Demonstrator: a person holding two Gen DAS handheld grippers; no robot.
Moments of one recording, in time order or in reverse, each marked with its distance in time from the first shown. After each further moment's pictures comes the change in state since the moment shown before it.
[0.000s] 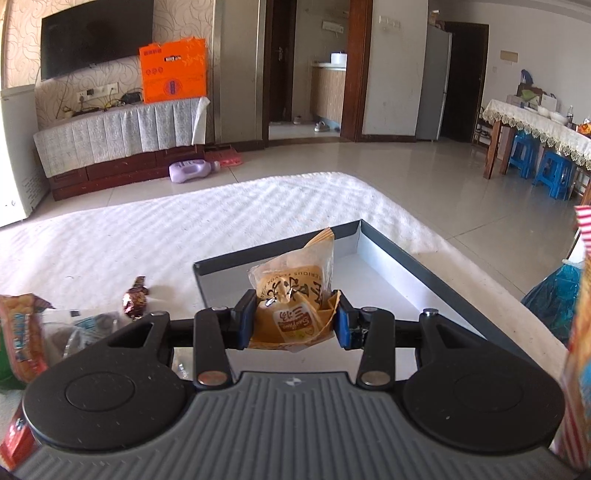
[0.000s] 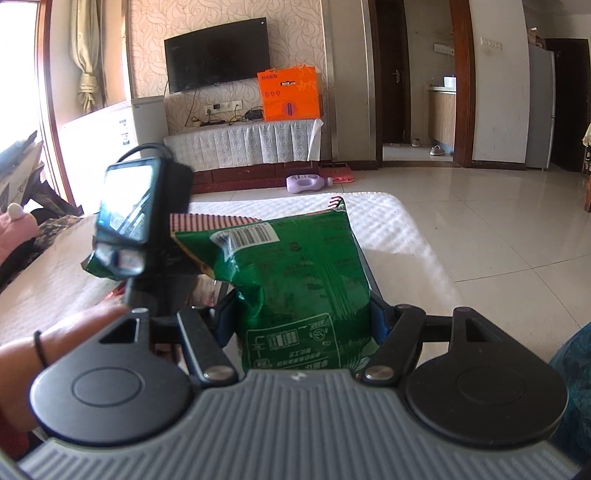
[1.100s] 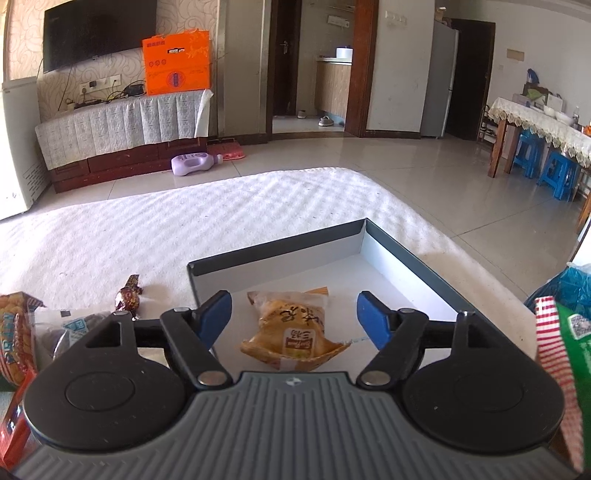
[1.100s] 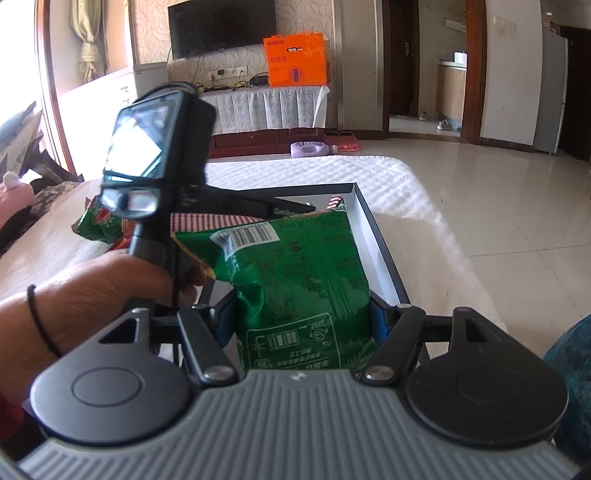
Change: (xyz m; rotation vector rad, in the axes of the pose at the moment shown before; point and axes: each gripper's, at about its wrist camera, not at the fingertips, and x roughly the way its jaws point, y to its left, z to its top) left arm 0.014 0.001 0.003 -0.023 0.012 0.009; right arm 0.038 -0.010 0.002 -0.003 0.108 0.009
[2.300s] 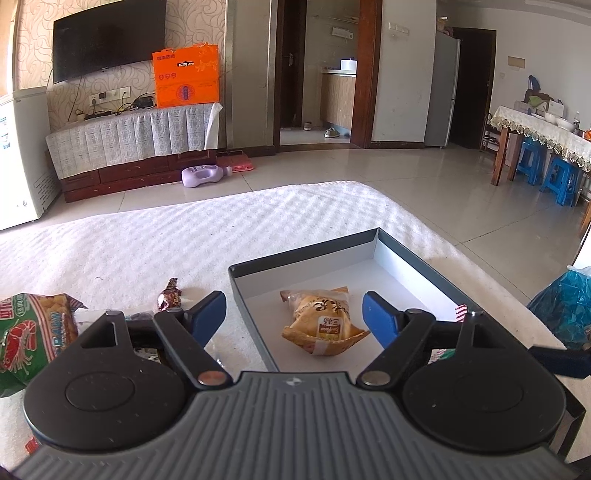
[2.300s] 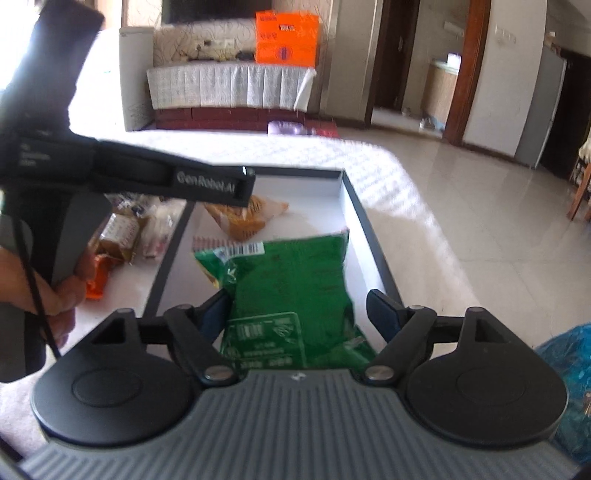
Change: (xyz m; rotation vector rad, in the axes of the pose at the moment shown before) left arm -0.046 0.017 -0.004 0.009 -0.039 0.024; right arm 0.048 0.019 0.000 -0.122 0.015 -0.111
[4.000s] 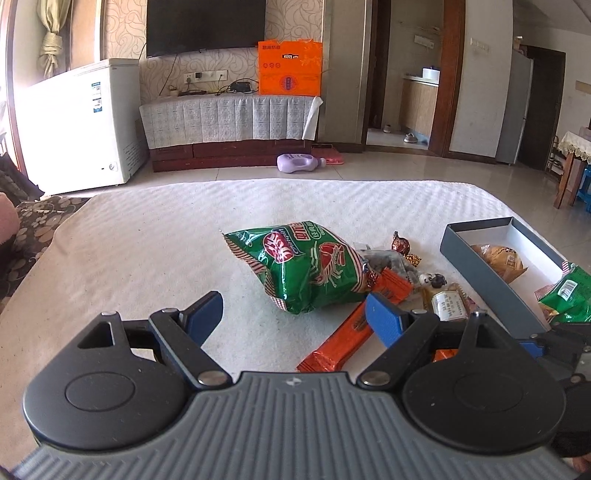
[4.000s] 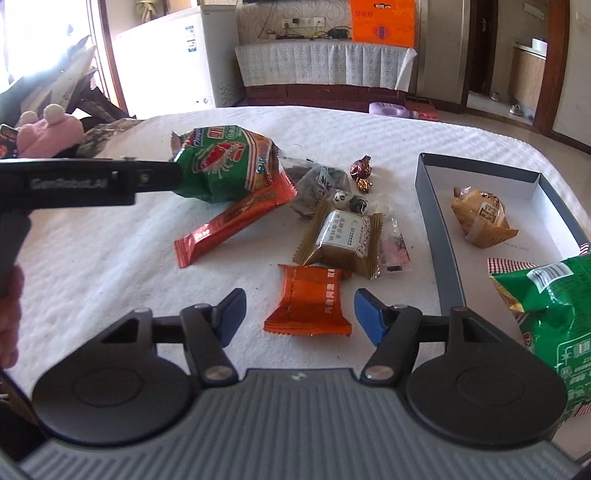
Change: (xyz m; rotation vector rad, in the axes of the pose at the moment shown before) left arm -0.139 0.193 -0.062 -0.131 0.017 0.211; right arm 0.039 0.152 0.016 -0.024 0.129 0.261
